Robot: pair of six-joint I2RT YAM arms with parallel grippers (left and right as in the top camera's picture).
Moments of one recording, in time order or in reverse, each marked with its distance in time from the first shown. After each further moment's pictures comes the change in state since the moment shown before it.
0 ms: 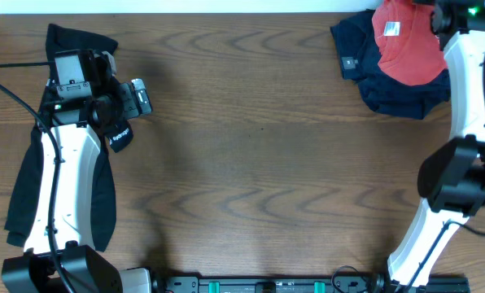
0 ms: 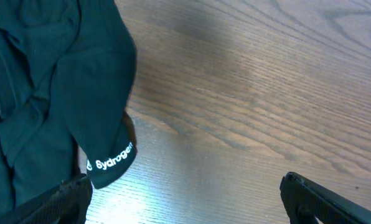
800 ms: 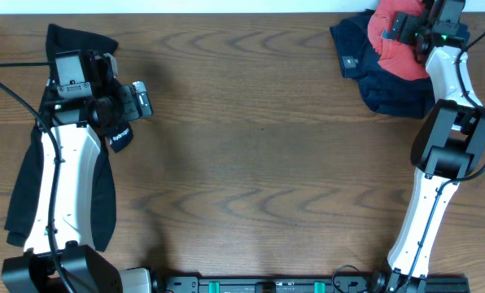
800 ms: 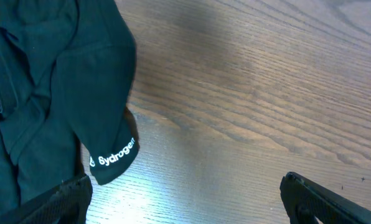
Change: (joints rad) left arm 0.000 0.000 0.000 -0.020 0.000 0.027; right arm -0.069 0.410 0.060 0.087 -0.085 0.020
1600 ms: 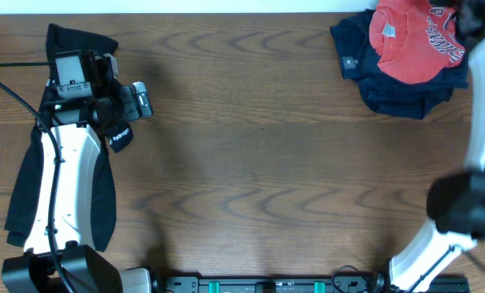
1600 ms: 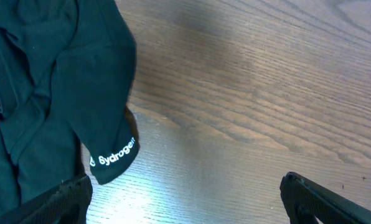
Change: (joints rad) left arm 0.000 0.000 0.000 -0.002 0.000 0.003; right arm 0.047 -0.615 -0.077 -0.278 -0.074 0.008
